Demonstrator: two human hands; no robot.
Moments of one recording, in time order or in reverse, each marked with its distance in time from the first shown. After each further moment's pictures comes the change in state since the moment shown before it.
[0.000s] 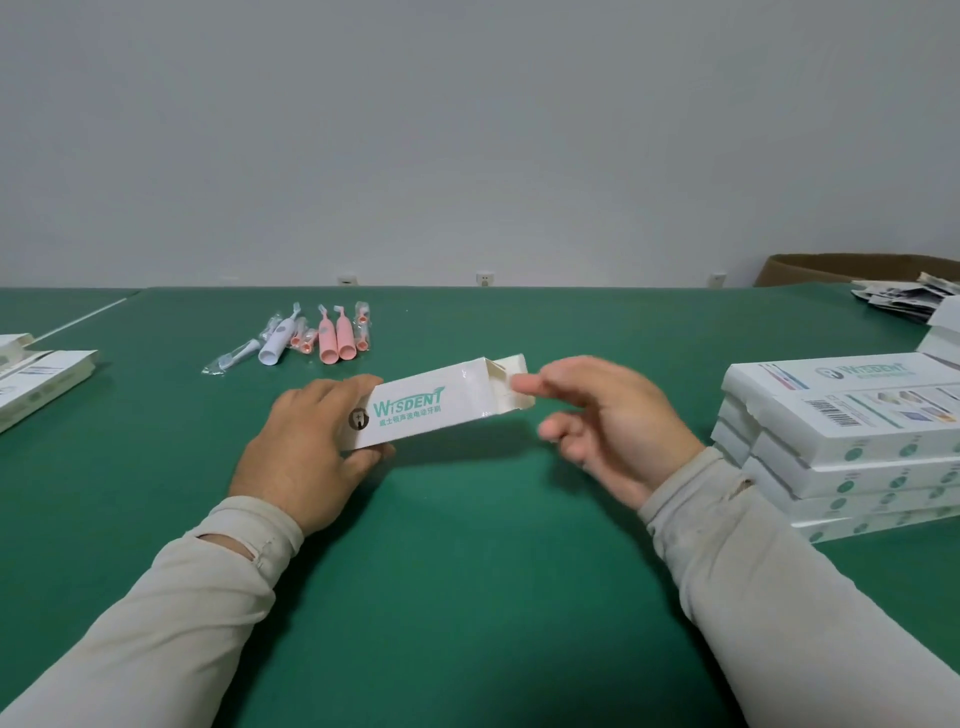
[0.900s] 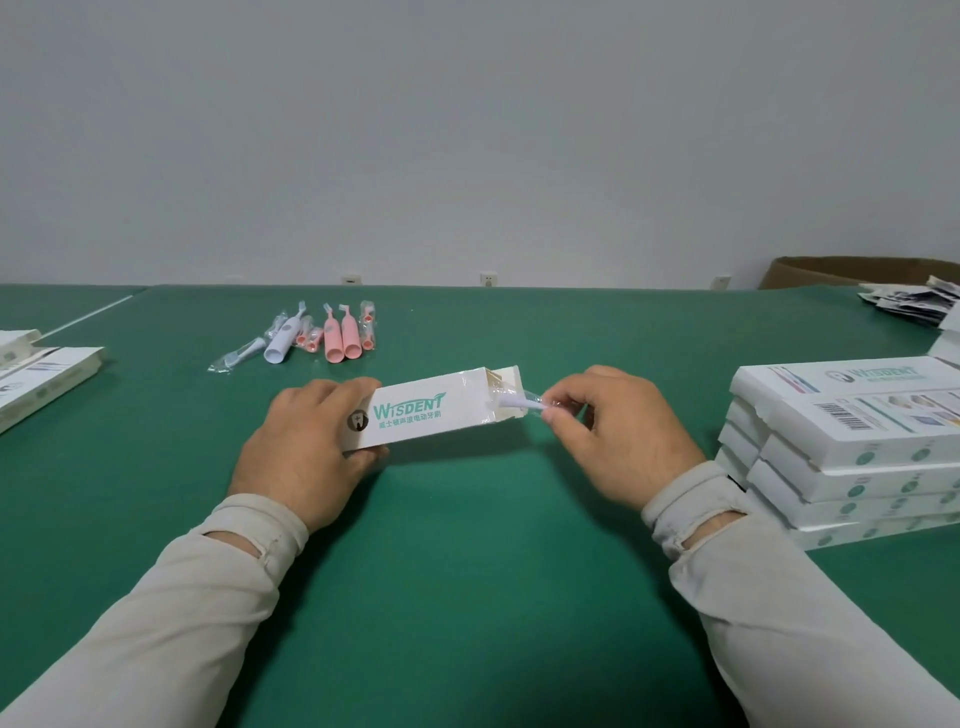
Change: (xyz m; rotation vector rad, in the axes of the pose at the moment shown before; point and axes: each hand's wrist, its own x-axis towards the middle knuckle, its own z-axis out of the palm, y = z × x) left_hand 0.002 -0.001 -0.002 0.113 -0.025 -0.055; right_hand 0.001 0.004 -0.009 -1.261 0.117 -0.498
